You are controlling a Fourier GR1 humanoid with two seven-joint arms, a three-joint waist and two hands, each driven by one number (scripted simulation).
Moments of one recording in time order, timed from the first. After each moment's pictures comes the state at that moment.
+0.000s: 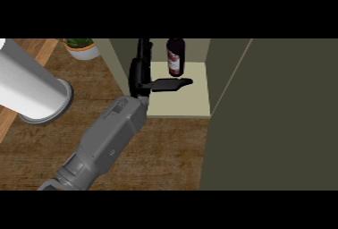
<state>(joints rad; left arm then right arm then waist) -0.89 0.04 -0.36 -0.64 0.66 0.49 -0.59 0.31 -0.13 0.33 -2.51 -0.09 0.10 0.33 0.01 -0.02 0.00</state>
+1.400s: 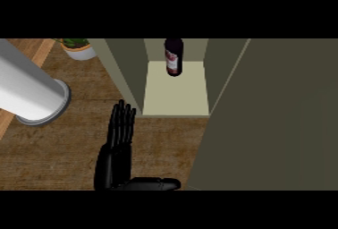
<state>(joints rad) -0.09 0.22 -0.69 -1.71 0.48 0.68 -0.46 0.24 -0.25 0.45 -2.51 -0.08 0.16 0.45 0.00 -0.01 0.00</state>
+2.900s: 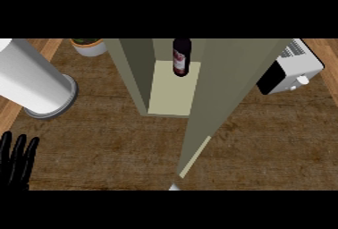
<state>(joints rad) 0.42 0.64 -0.30 -2.06 0.73 0.31 -0.57 -0.22 -0.08 0.84 -2.35 -0.01 -0.13 0.72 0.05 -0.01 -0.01</state>
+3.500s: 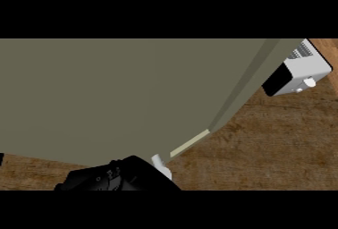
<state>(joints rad) 0.47 0.74 -0.13 -2.03 0.87 0.11 -0.57 -0.76 -0.02 0.77 -1.98 -0.19 -0.41 0.69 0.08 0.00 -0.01</state>
